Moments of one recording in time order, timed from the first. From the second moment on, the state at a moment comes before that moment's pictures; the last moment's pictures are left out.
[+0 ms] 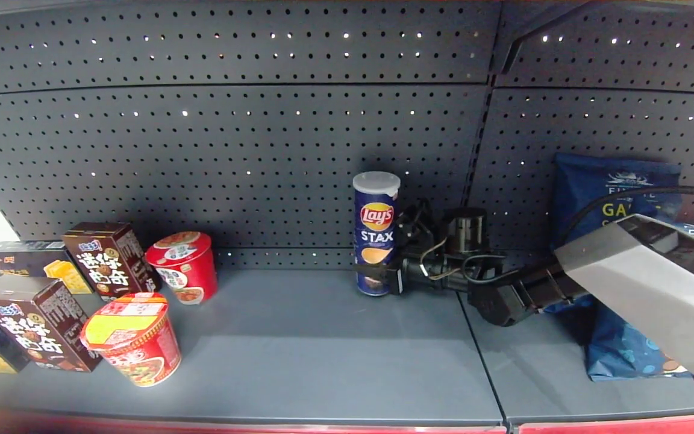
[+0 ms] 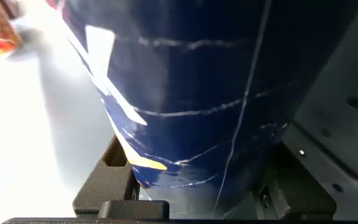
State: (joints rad) left arm -0.13 0.34 -0.37 0.14 -0.05 0.10; right arm 0.51 2.30 -1.37 -0.76 0.56 -0.10
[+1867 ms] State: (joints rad) left arm -0.12 0.29 -0.36 0.17 -0.03 0.10; right arm 0.68 2.02 -0.46 -1.44 0.35 0.03
